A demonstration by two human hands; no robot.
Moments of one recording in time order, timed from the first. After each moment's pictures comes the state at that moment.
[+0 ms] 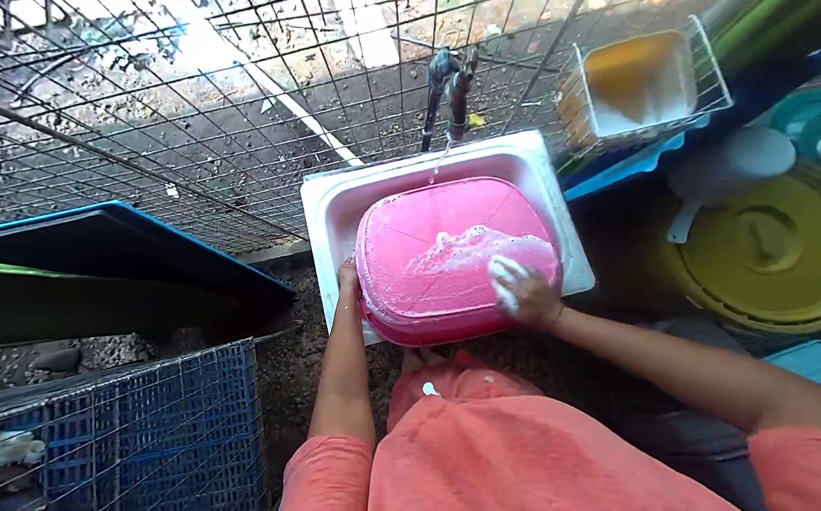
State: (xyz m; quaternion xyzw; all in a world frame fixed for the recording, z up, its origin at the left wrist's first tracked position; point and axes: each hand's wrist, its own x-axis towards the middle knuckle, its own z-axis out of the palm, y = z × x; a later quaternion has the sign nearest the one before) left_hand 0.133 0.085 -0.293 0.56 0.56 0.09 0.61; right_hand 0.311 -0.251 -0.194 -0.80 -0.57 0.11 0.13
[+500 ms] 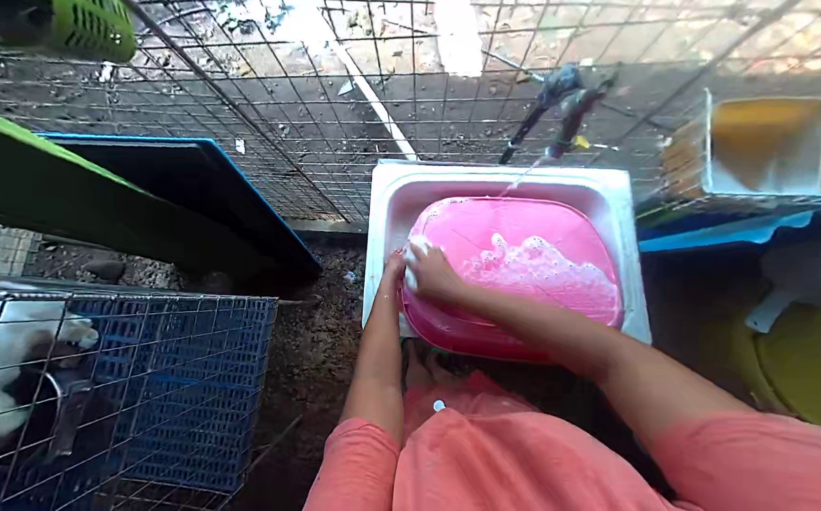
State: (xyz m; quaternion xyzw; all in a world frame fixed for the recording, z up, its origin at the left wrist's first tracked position) left_hand 0.126 0.082 -0.292 0.49 0.53 0.10 0.69; right_hand 0.216 -0.003 -0.212 -0.71 -0.63 0.30 0.07
